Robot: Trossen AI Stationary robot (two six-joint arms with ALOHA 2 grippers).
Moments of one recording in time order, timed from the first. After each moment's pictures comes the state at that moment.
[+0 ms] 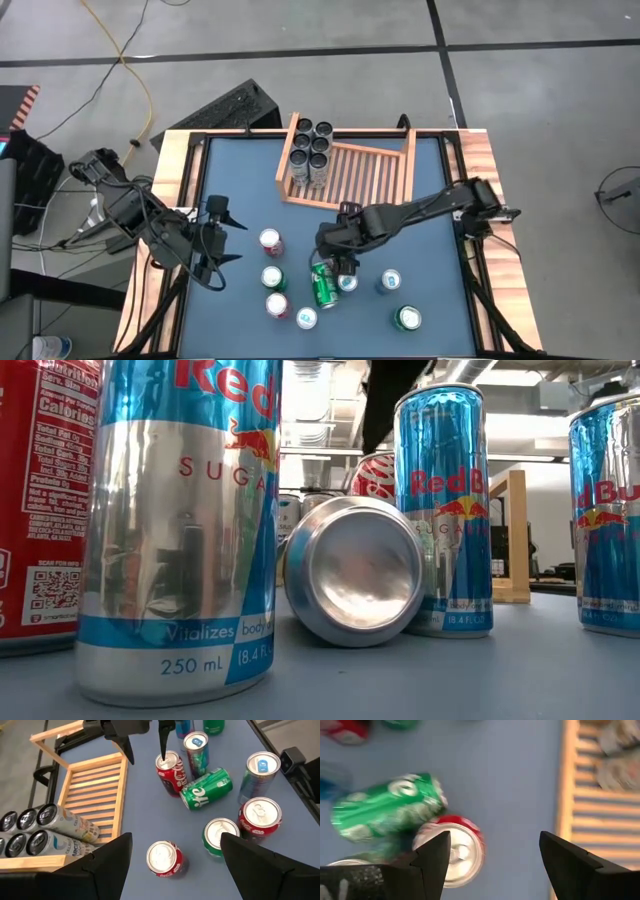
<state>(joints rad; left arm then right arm) -0.68 1.10 1.34 -0.99 -0.56 -0.14 0.28 1.94 1.83 -1.17 0.25 0.36</state>
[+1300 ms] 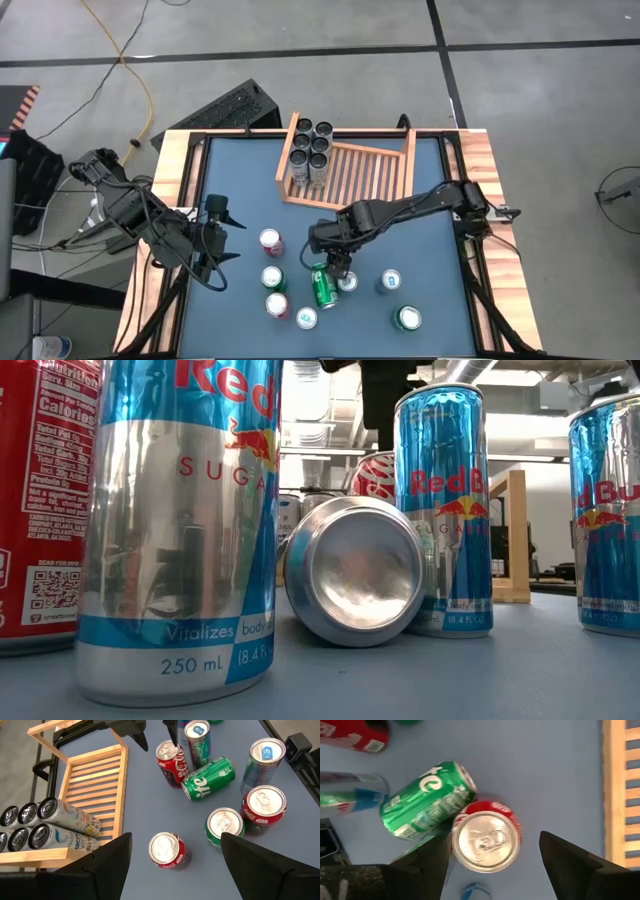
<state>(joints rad) -0.68 1.10 1.34 -1.04 -0.55 -0.14 0.23 2.02 1.95 -1.28 0.04 0.58</state>
